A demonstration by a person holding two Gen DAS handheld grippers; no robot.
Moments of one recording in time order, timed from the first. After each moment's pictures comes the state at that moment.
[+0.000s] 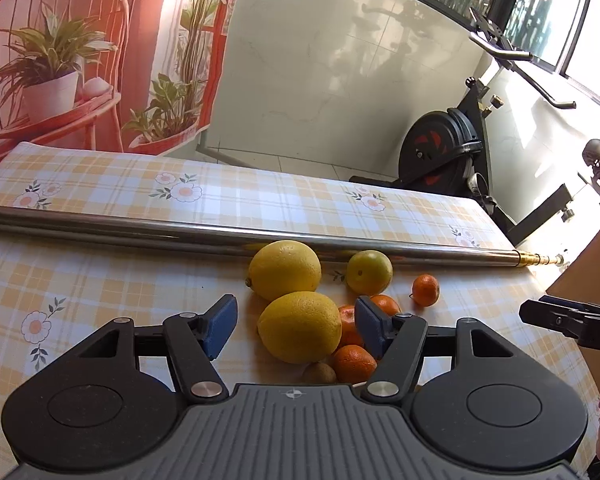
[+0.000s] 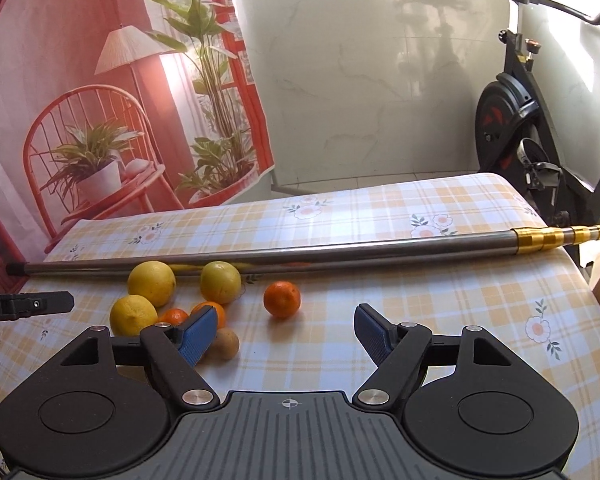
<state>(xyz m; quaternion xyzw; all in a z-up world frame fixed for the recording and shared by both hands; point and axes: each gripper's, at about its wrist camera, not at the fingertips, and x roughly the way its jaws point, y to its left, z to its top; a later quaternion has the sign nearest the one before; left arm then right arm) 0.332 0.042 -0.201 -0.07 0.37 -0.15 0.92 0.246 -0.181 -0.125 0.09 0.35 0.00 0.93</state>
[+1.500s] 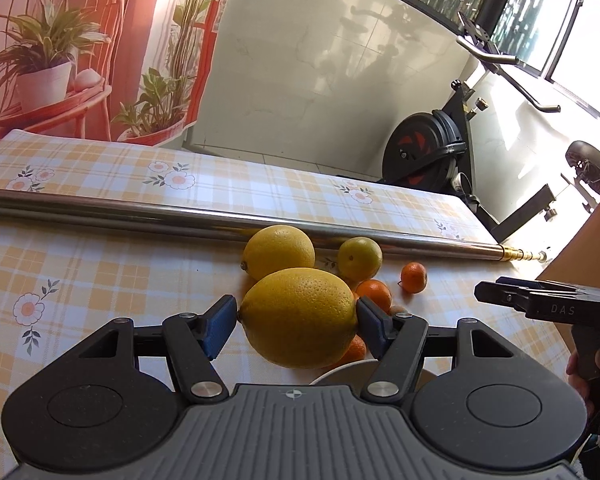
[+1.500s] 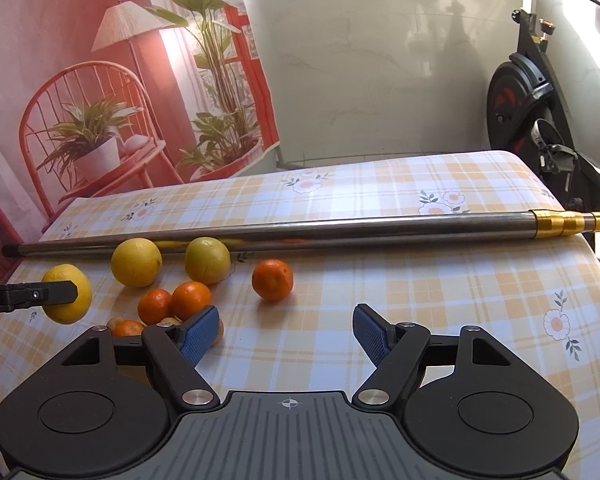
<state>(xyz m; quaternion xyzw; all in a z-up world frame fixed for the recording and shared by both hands) 0.306 0.059 -0.207 -0.07 0.36 -0.17 0.92 0.271 -0.190 -0.149 0.07 0.38 0.02 0.92</state>
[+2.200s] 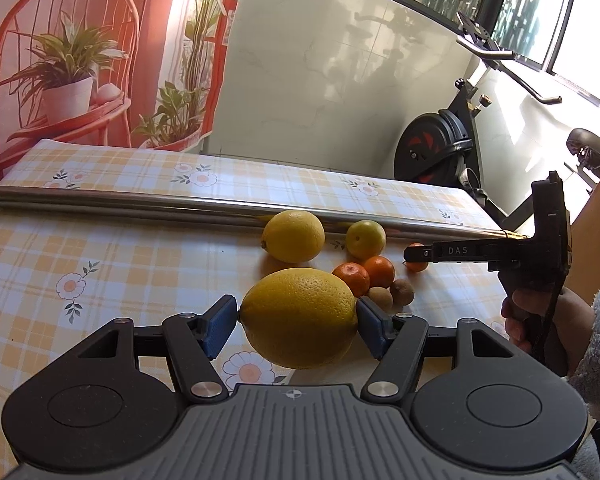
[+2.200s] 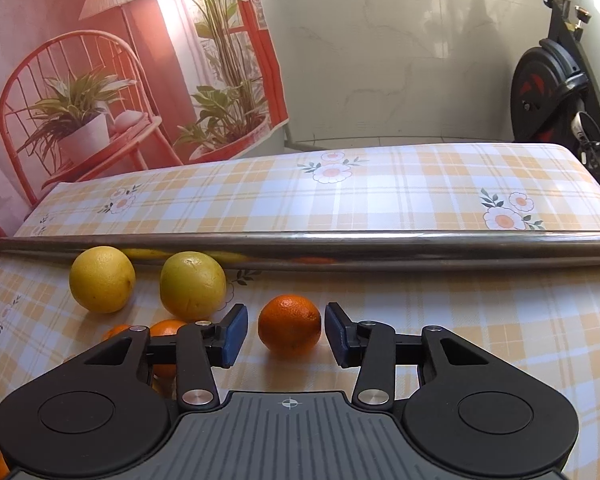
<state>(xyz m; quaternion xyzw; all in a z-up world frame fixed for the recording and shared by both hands) 0.270 0.065 -0.199 -0.05 0.34 -0.15 0.92 0.355 -0.167 -0.202 0.08 0.41 0.03 0.91</state>
